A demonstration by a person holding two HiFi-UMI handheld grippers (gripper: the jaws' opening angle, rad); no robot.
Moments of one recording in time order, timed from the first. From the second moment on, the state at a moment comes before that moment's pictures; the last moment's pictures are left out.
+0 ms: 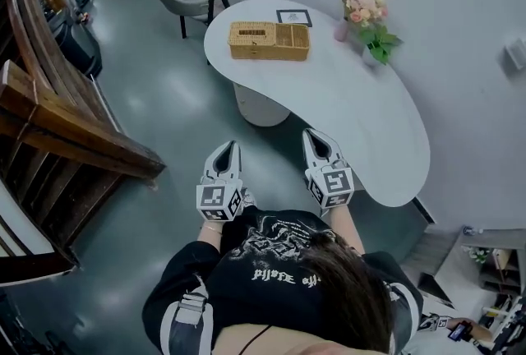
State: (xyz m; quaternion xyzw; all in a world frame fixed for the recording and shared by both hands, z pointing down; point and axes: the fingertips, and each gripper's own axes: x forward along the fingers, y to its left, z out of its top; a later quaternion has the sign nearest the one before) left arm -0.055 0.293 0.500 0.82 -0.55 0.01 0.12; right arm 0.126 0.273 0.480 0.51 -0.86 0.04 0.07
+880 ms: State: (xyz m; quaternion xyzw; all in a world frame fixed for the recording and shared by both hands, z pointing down) left arm -0.150 0.192 0.516 0.84 -0.52 0.02 0.13; right arm 0.034 0.177 0.495 0.53 -0.84 0.04 0.11
